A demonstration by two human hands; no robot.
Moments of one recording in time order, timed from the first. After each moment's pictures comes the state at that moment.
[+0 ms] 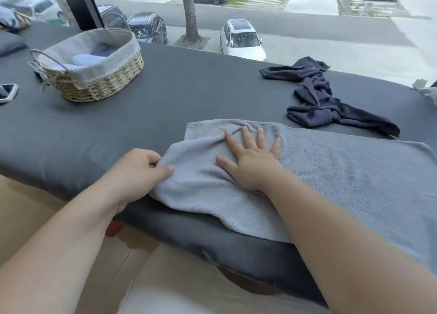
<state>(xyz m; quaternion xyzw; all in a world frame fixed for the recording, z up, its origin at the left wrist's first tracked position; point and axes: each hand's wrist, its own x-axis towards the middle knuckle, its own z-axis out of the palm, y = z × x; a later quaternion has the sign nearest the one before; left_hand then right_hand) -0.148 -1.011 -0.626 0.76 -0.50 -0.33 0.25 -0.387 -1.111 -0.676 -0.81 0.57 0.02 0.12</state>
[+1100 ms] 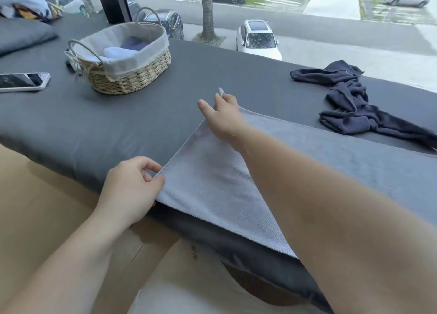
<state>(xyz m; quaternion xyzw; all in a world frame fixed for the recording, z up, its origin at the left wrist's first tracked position) -0.110 -0.970 -0.643 0.80 -0.45 -0.20 0.33 -0.249 -1.168 -0.644 -0.75 0.50 -0.22 0.37</state>
